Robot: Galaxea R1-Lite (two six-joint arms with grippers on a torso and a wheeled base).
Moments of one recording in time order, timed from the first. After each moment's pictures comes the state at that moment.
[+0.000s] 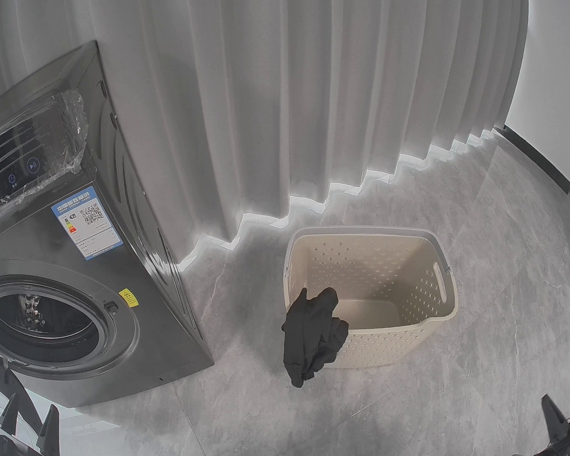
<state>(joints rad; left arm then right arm) -0.11 0.09 -0.02 -0.07 0.18 -0.15 0.01 0.02 -0.04 -0.06 0.25 0.00</state>
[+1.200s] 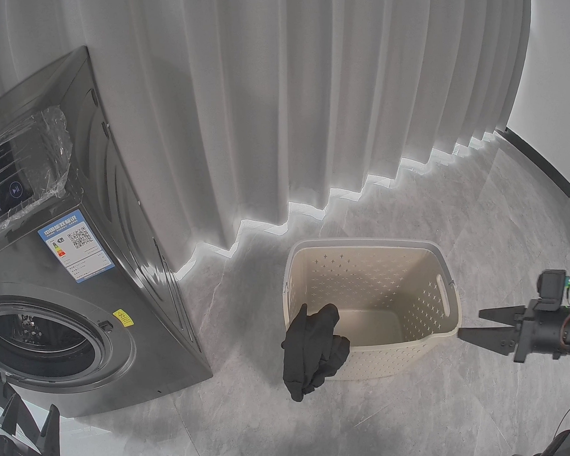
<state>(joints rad) -0.11 0.09 -0.02 -0.07 0.17 -0.15 0.25 1.19 -0.36 -0.44 0.45 0.21</state>
